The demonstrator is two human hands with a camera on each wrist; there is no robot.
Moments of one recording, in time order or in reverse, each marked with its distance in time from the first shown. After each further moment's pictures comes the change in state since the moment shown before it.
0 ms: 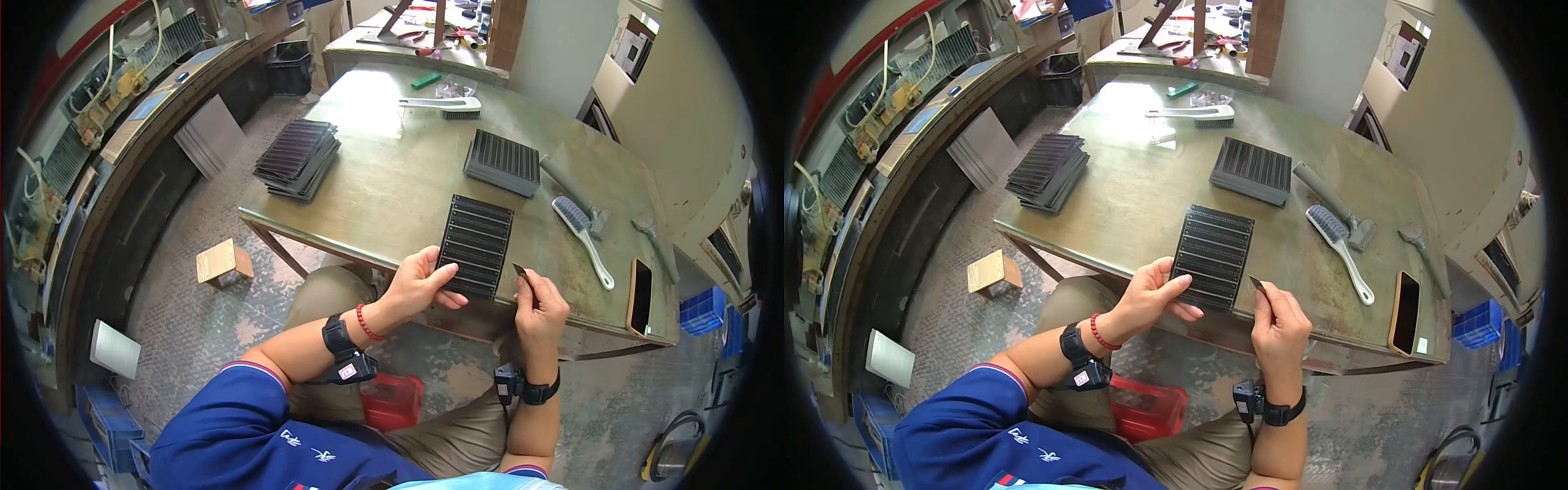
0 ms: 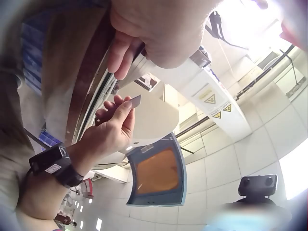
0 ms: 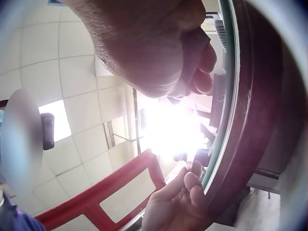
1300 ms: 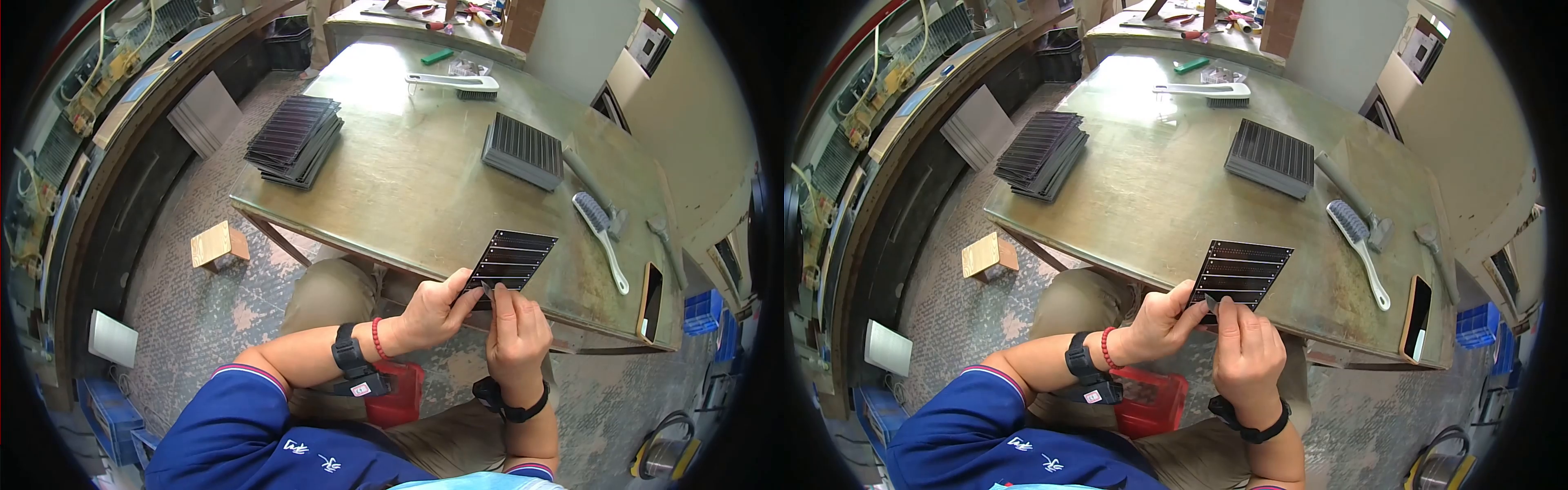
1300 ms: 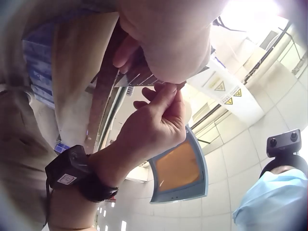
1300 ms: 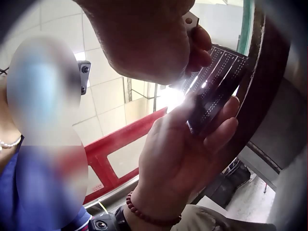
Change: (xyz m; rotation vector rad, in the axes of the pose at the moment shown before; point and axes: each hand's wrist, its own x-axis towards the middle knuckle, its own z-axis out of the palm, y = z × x) left_hand -0.012 -0.027 0.007 0.640 0.068 0.450; right_hand -0.013 -0.038 0.028 -0.460 -0.116 -0.538
